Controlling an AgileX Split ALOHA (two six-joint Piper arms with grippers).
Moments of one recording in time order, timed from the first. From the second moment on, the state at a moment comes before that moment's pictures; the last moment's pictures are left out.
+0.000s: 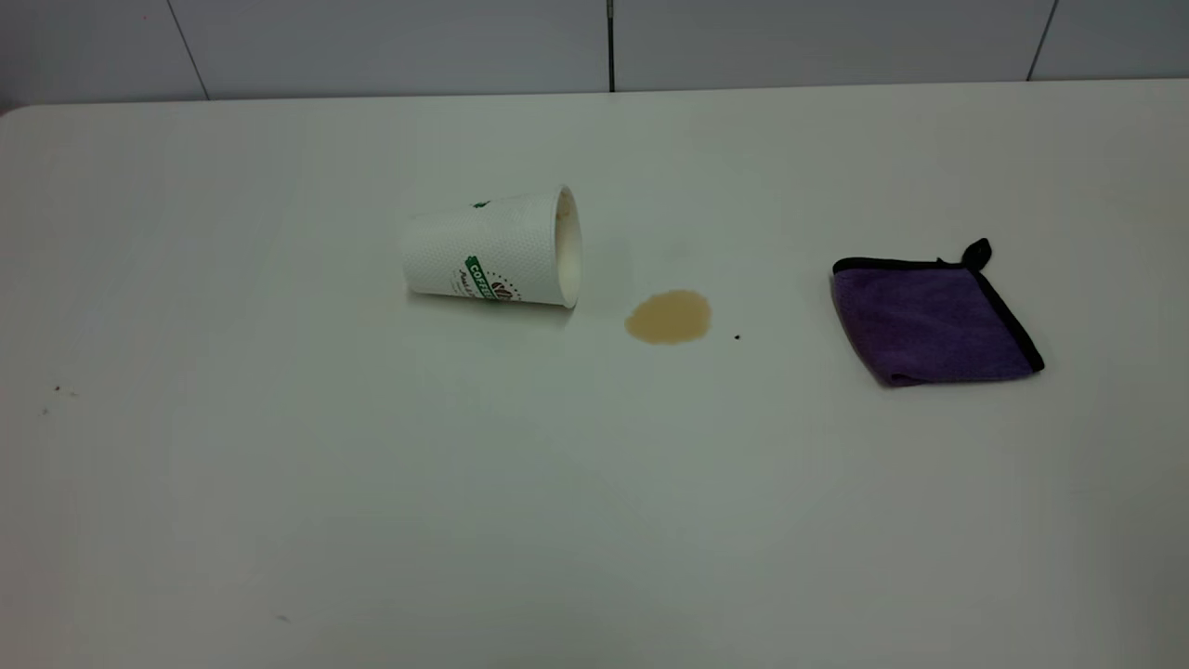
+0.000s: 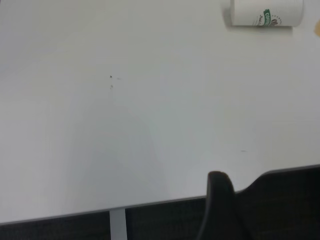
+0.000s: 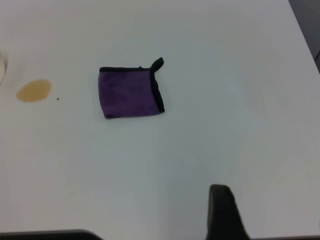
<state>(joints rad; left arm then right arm) -0.05 -0.02 -0.49 -0.05 1.14 0.06 -0.05 -0.02 -0.47 0.03 1.12 -0.01</state>
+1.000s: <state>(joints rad) -0.05 -0.02 -0.49 -0.03 1.13 0.06 -0.05 -0.02 -0.47 0.03 1.12 -0.01</state>
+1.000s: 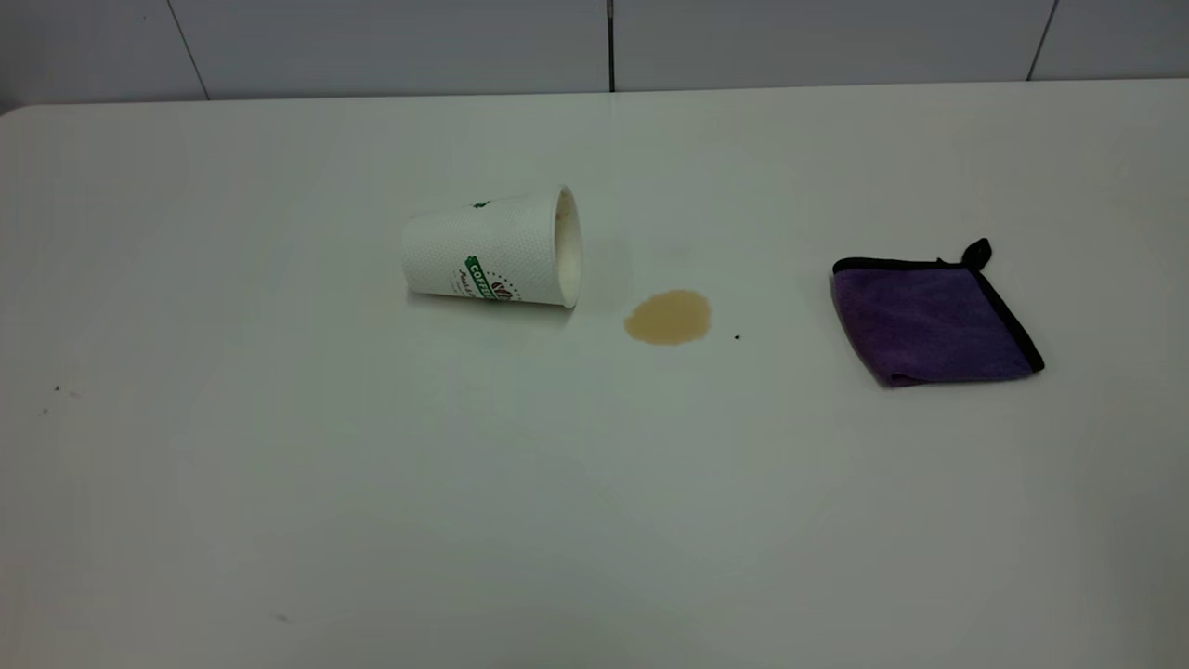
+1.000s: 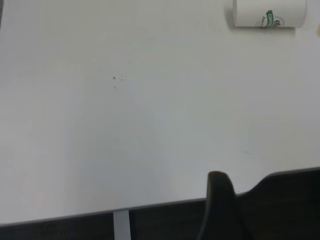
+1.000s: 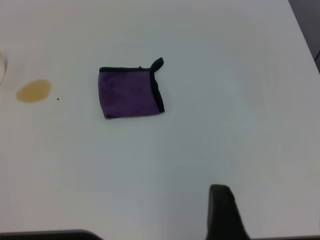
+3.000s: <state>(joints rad) -0.55 2.14 -1.61 0.22 0.75 -0.31 -0.05 -0.02 -0.47 0.03 1.12 -0.01</state>
